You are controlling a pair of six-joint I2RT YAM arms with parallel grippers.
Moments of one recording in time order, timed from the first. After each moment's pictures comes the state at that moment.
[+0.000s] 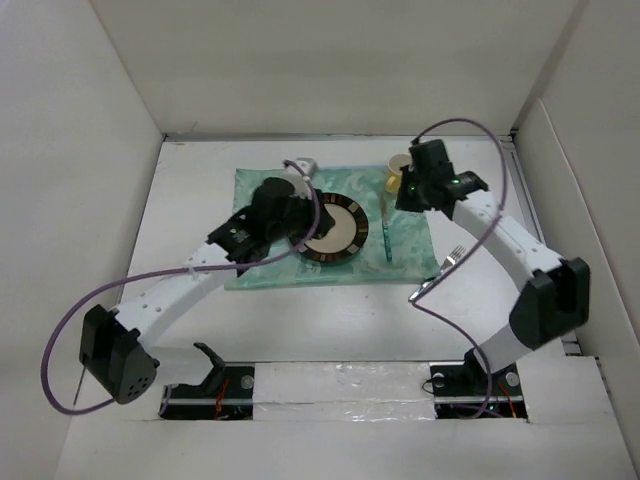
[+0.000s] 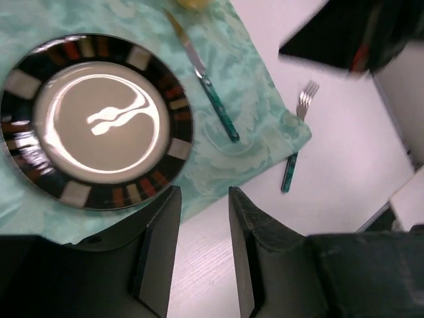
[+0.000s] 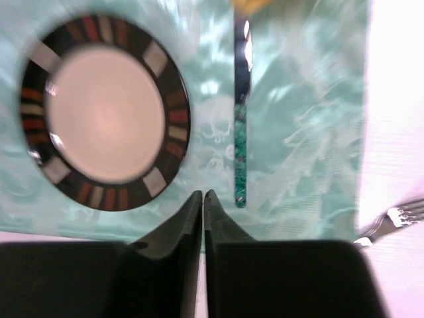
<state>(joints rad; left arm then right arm) -0.65 1.23 1.06 -0.28 0.07 -0.48 0.41 1.61 1.39 -0.65 0.10 0.44</state>
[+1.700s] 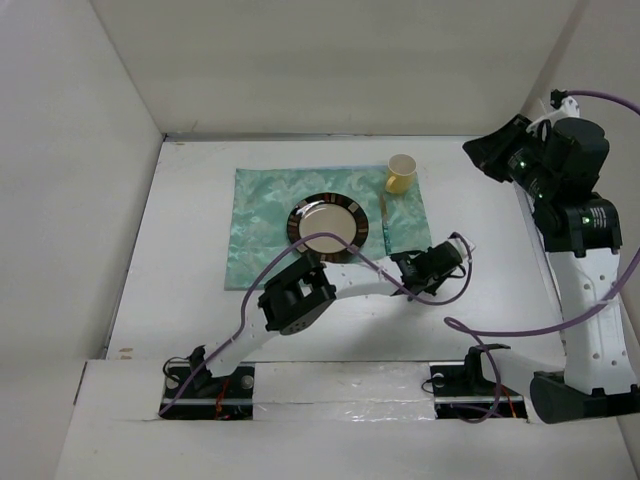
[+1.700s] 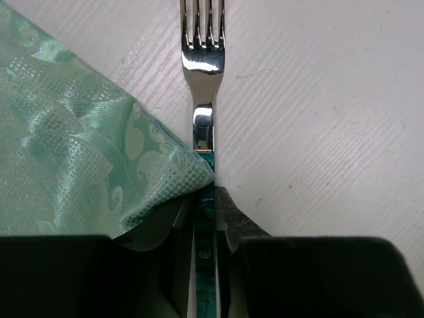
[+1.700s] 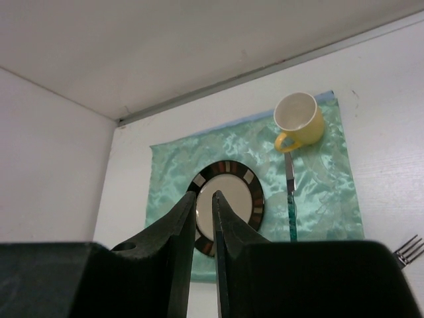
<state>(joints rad) -1.20 2.39 1.89 -0.29 -0.21 -0.24 0.08 1.13 1.61 -0.70 -0.16 0.59</state>
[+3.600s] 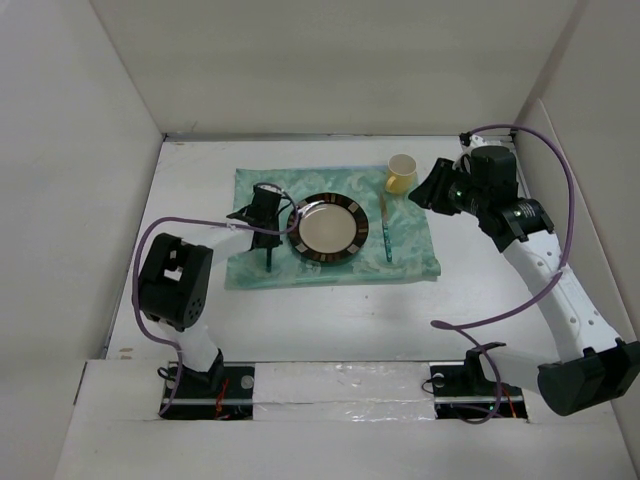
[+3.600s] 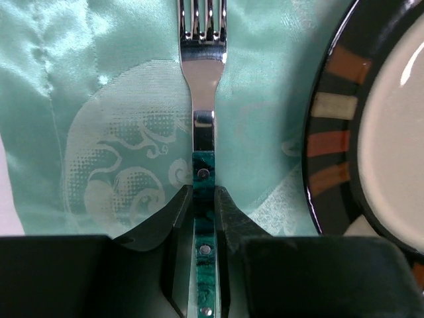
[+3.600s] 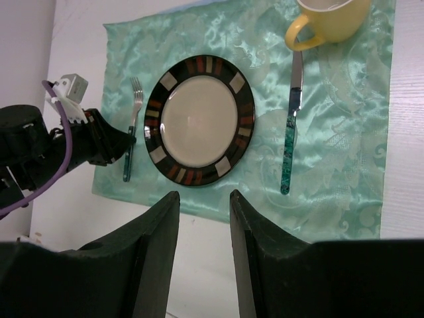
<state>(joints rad) -0.39 1.69 0.96 -0.24 -0.22 -0.35 0.27 1.18 1.27 -0.60 -0.20 0.50</state>
